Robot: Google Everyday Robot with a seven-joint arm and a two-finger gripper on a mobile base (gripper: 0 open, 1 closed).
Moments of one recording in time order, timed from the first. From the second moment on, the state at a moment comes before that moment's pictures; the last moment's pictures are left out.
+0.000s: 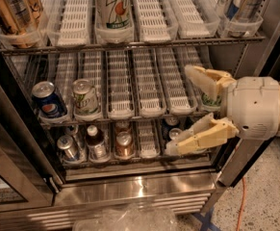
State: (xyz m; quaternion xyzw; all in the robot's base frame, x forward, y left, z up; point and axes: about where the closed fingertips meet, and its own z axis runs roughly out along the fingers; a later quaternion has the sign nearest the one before) arm 0.406 -0.073 0.961 -0.51 0.61 0.30 0.53
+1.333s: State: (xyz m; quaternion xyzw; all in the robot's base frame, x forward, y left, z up) arm 0.424 -0.026 0.958 -0.48 0.62 0.31 0.54
